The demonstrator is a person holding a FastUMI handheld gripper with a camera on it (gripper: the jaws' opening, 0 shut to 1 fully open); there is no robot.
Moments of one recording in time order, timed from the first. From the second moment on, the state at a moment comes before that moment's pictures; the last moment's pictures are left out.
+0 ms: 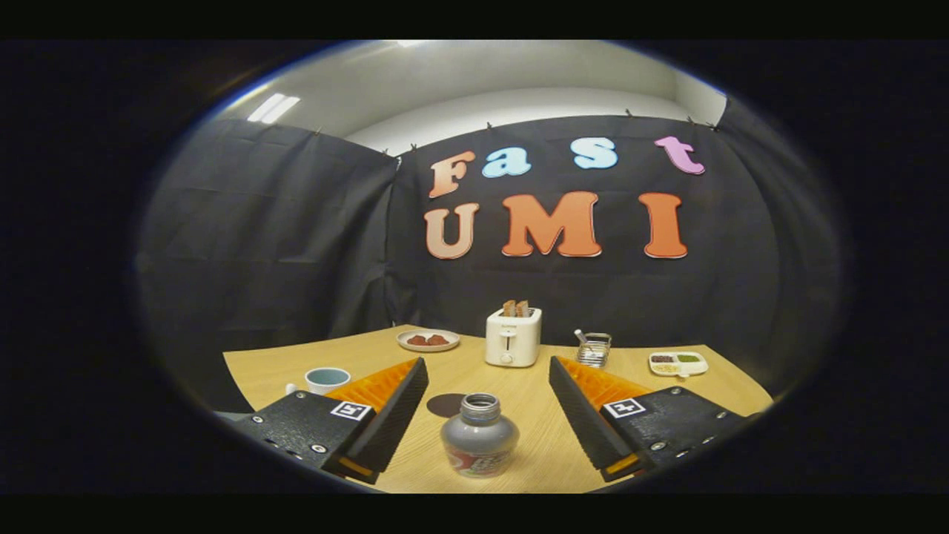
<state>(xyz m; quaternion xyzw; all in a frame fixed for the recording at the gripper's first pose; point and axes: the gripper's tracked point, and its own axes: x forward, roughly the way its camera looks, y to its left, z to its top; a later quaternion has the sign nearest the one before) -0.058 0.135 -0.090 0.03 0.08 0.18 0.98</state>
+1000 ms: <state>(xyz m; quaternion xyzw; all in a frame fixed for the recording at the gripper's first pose) -0.080 0.140 -0.220 0.03 0.22 0.17 0.96</state>
